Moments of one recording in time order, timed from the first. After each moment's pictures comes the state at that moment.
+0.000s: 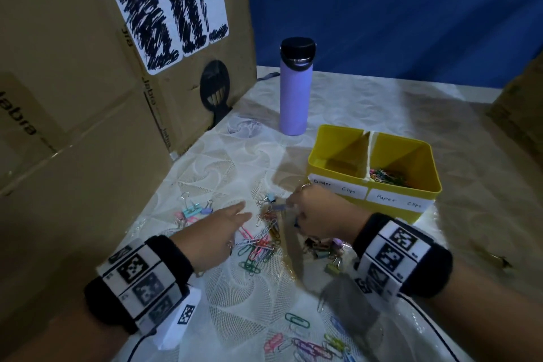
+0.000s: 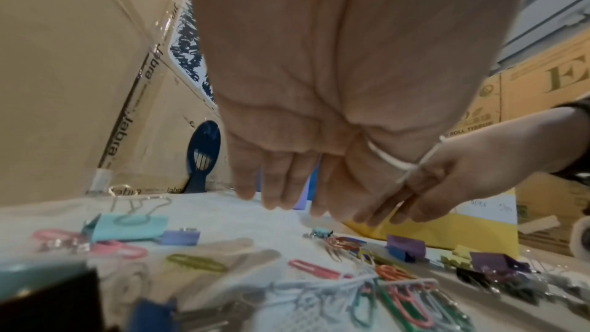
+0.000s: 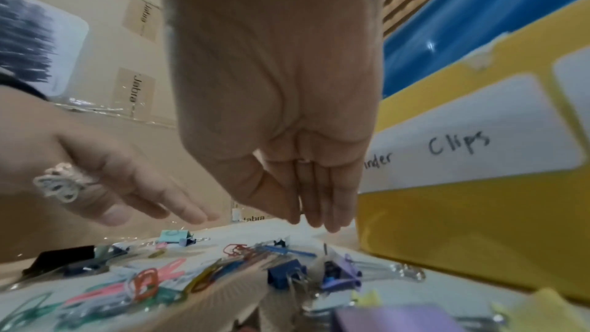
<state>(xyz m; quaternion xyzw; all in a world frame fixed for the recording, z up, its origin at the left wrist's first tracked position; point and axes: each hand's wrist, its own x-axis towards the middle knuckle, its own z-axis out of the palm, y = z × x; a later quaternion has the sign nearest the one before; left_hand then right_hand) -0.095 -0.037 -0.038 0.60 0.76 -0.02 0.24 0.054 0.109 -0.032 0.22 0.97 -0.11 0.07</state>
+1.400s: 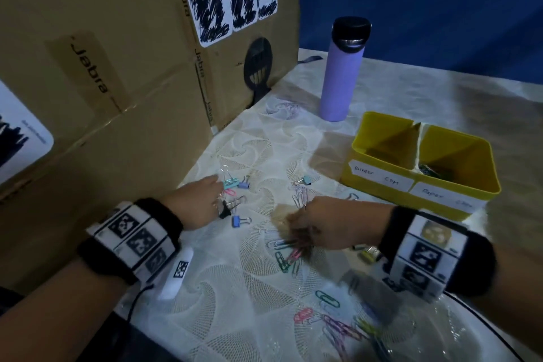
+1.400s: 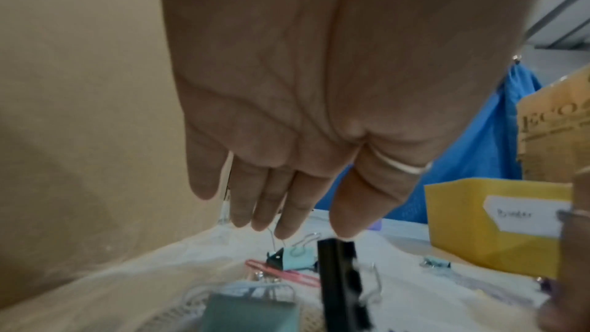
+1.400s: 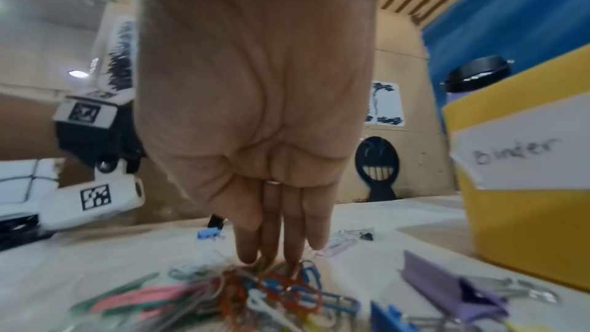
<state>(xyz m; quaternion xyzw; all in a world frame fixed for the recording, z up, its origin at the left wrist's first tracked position) -0.143 -0.081 -0.028 0.47 0.85 -0.06 0.23 0.033 0.083 -0.054 -0.01 0.98 -0.11 0.17</state>
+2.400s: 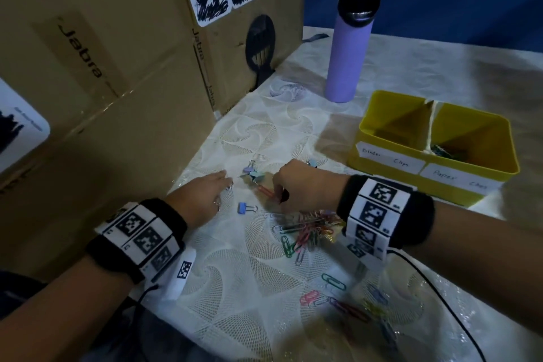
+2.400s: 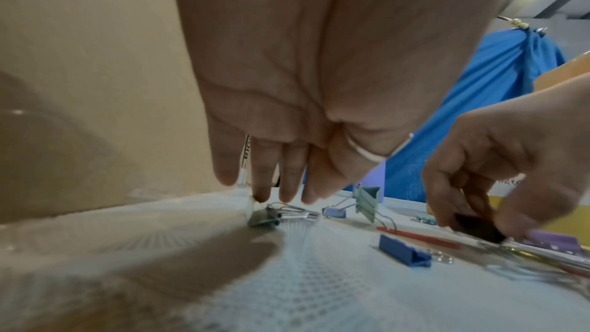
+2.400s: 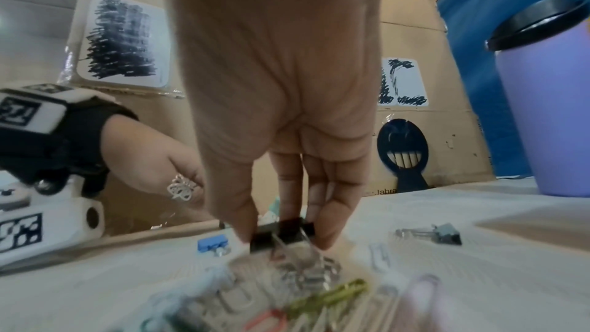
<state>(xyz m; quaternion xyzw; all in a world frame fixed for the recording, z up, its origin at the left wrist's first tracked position) -0.151 -0.092 -0.061 0.50 0.85 0.03 0.20 -0.013 0.062 -0.043 0.08 0.98 -0.14 0.11</state>
